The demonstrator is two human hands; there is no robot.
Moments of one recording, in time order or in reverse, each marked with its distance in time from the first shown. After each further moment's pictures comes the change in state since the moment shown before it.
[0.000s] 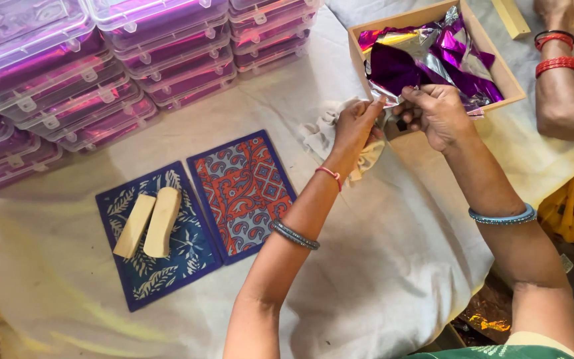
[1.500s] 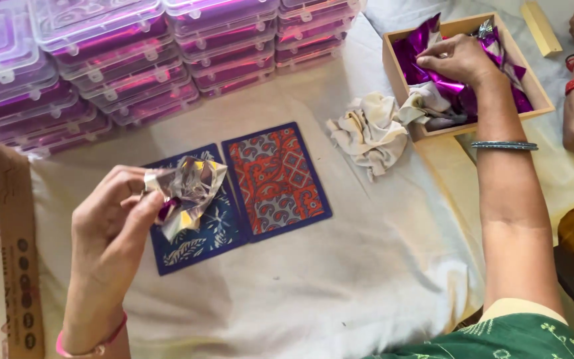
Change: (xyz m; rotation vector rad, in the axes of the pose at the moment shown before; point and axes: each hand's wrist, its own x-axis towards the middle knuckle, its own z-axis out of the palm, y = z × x) left_hand -0.313 0.269 -0.226 0.529 0.176 0.382; right_hand 0.126 -0.033 -0.026 -1.188 -0.103 -0.315
